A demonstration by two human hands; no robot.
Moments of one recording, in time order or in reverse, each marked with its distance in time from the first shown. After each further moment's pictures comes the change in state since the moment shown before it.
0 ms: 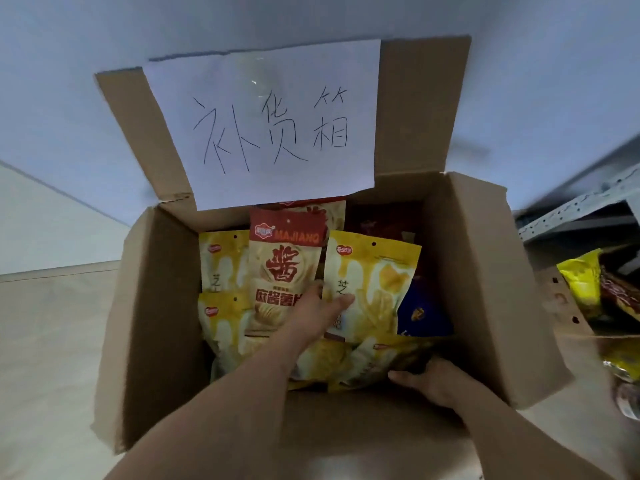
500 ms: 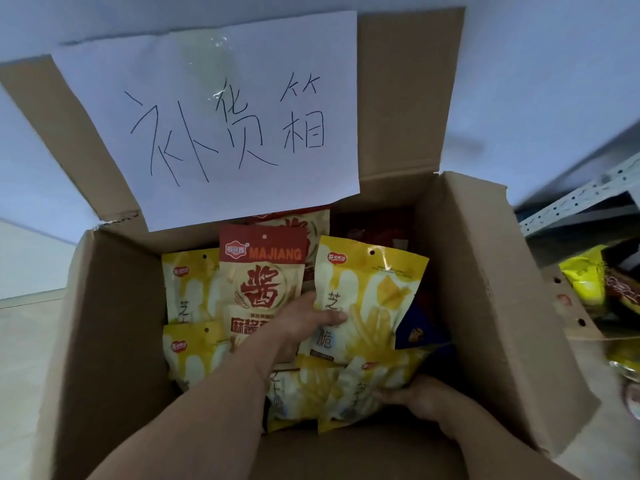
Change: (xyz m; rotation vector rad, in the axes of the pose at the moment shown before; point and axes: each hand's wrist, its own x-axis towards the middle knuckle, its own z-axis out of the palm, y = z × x) left_hand 0.079 -0.012 0.000 -0.241 -0.289 -0.057; right_hand 0.065 -0.003 0.010 0.476 -0.169 -0.050
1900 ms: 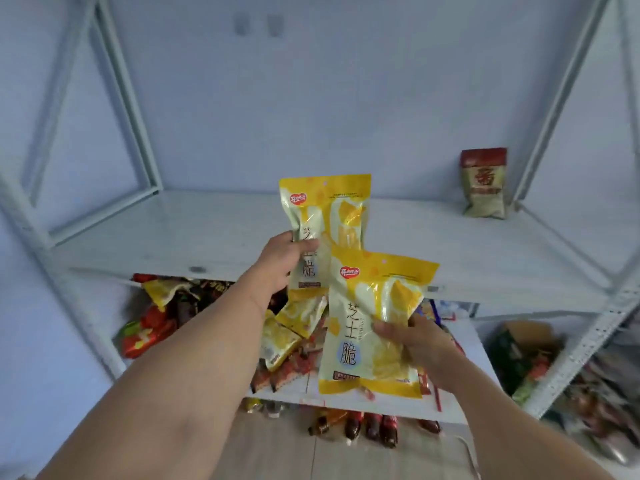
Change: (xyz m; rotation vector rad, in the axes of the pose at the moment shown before) left_hand -0.599 0.133 0.747 0.554 -0.878 0.786; right_hand -0.724 0.509 -0.043 1.153 1.244 -0.751
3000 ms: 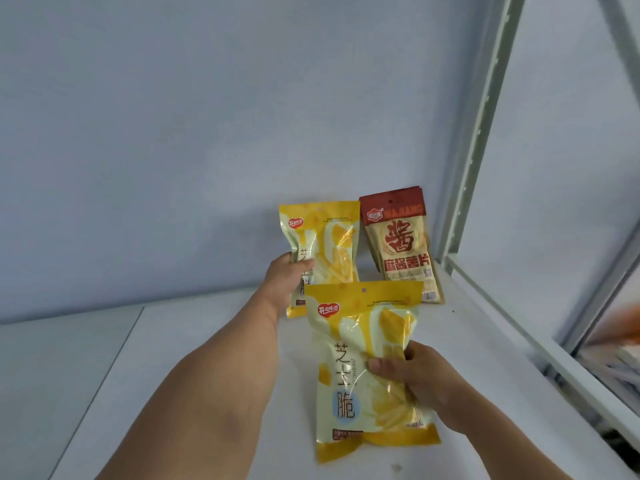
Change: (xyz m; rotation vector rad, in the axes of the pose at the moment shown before) left_hand 0.483 0.006 0.370 0.094 -0.184 -0.032; right_hand 0.329 -0.095 -0.323 0.132 0.178 0.110
